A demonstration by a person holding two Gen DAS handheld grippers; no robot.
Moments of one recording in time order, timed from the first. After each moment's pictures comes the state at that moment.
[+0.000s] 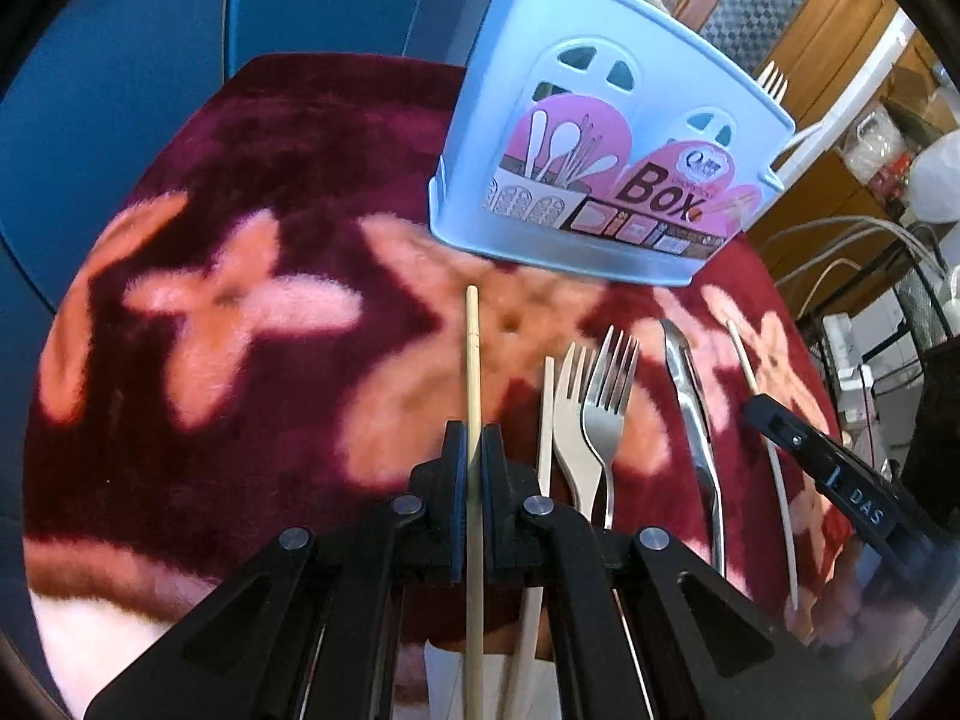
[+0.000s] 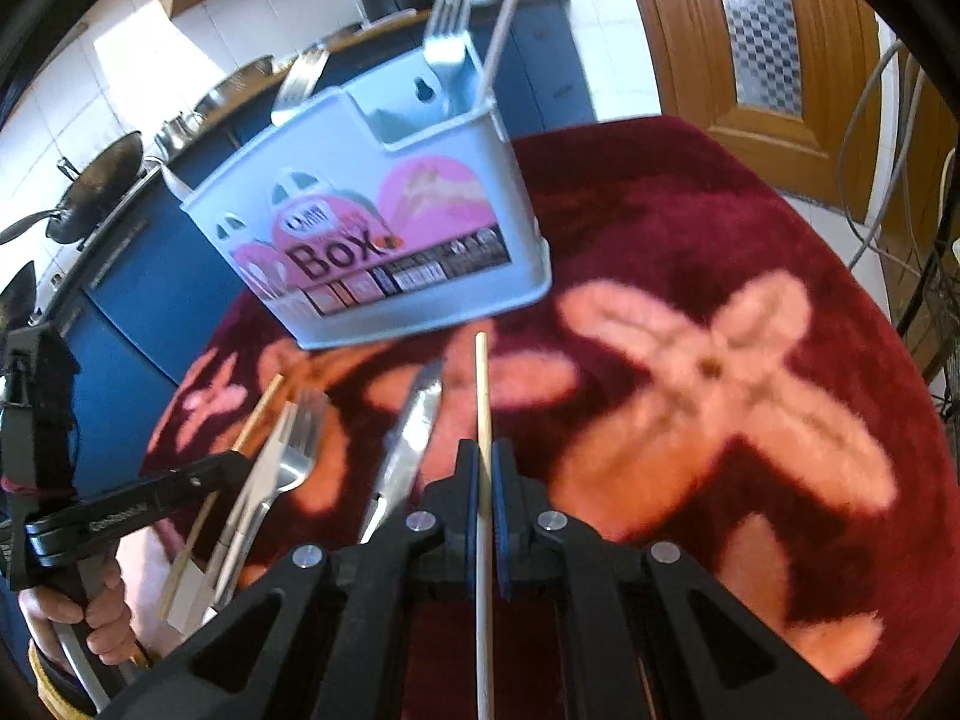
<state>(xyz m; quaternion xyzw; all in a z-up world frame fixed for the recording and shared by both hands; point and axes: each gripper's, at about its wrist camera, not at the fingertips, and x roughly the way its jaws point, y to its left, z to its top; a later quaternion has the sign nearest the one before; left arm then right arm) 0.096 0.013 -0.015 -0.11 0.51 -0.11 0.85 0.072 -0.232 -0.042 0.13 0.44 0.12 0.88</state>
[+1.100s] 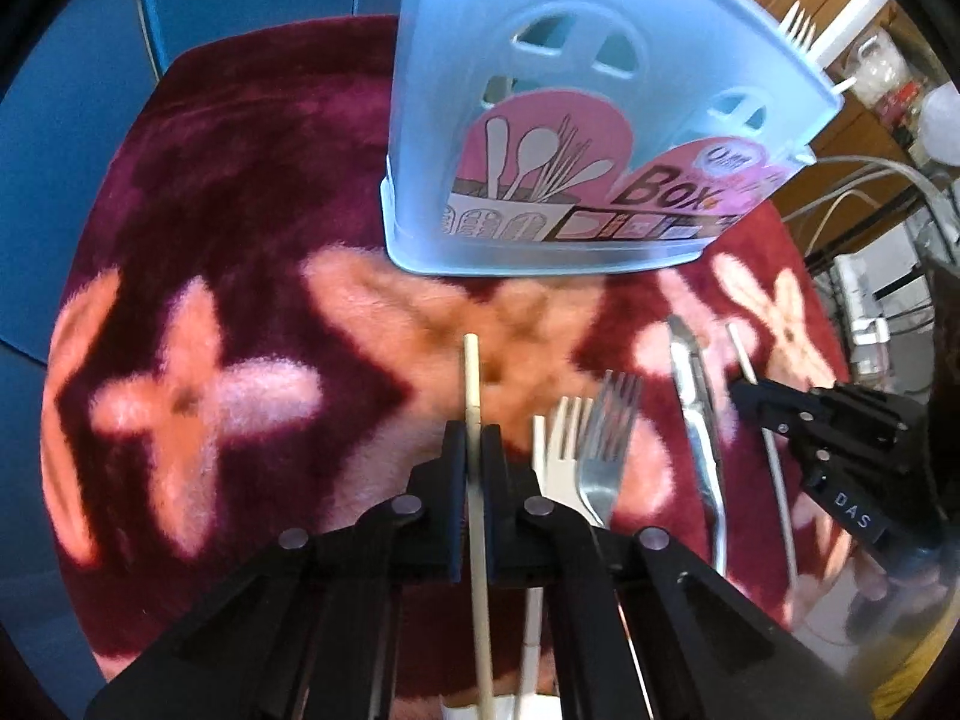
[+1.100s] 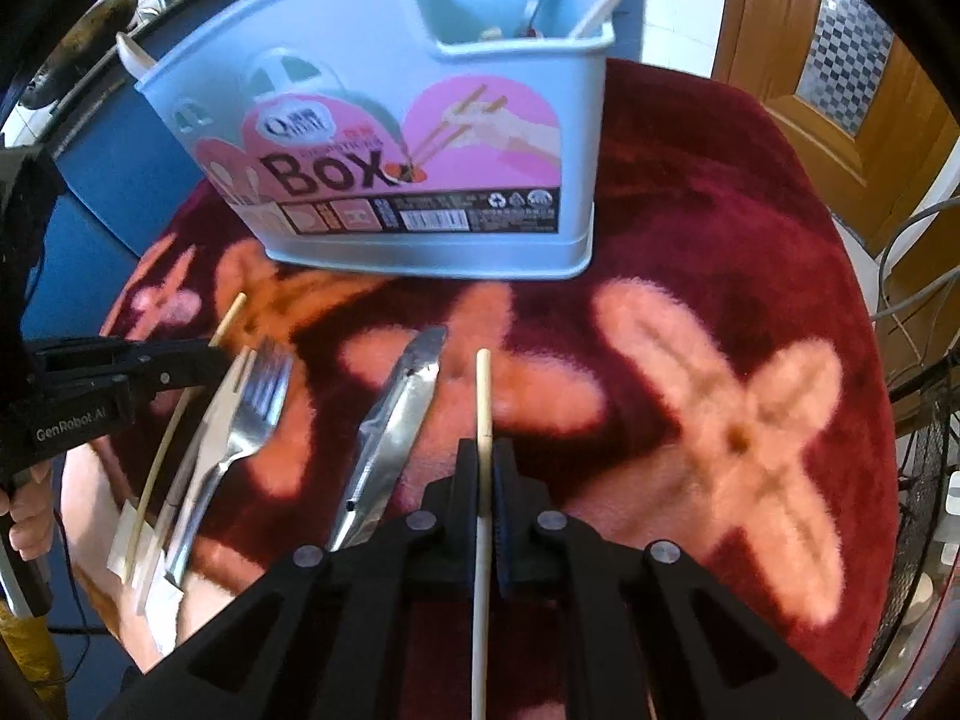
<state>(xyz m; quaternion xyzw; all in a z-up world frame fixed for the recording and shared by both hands) 0.150 -0.002 -0.006 -0.05 0.58 -0.15 0.80 0.113 -0.204 -0.033 0.00 0.54 0.15 0.83</state>
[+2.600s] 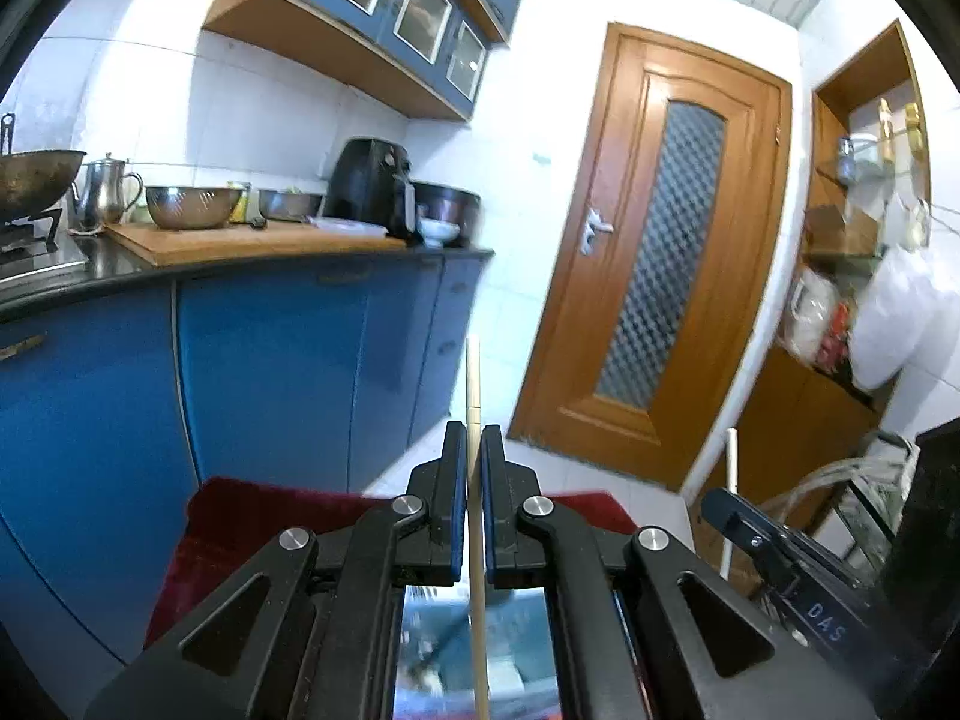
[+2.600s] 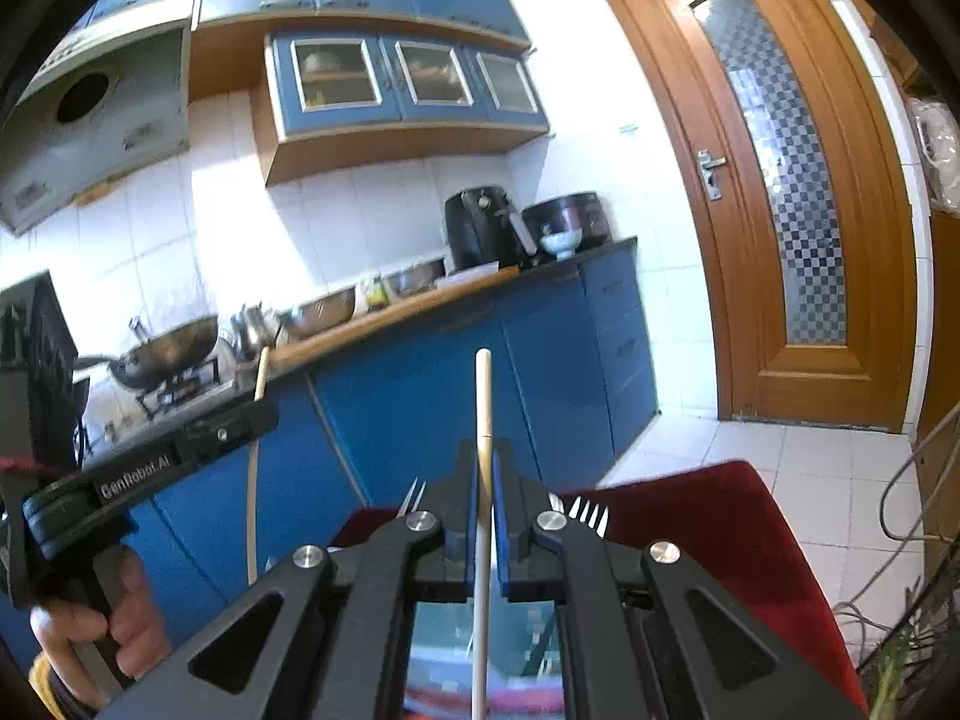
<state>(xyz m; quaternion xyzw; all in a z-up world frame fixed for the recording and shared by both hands) 0.192 -0.008 0.192 -0.10 0.16 -0.11 0.98 0.157 -0.227 0.127 0.13 0.14 0.16 0.97</state>
